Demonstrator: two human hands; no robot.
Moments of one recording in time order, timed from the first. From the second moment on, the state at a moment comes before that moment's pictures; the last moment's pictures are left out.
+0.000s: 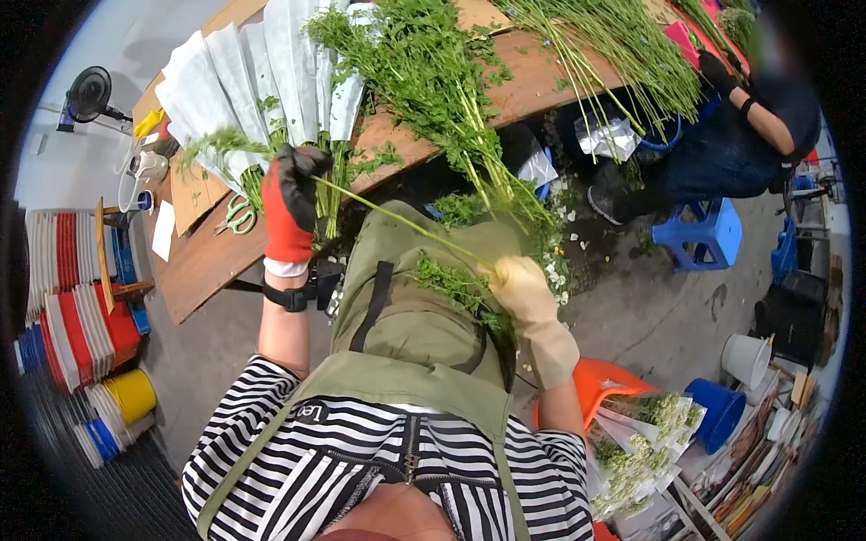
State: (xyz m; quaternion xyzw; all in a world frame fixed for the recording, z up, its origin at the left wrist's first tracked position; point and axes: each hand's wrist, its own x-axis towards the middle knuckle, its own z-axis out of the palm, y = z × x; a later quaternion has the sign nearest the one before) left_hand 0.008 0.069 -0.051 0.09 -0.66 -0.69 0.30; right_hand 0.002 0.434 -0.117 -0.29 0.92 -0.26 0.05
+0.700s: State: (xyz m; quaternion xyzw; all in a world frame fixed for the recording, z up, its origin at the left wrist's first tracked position) left_hand -0.024 0.042 -0.066 0.23 -0.34 -0.88 0.23; right_hand 0.013 0.435 -0.072 -0.05 0.61 -0.61 0.50
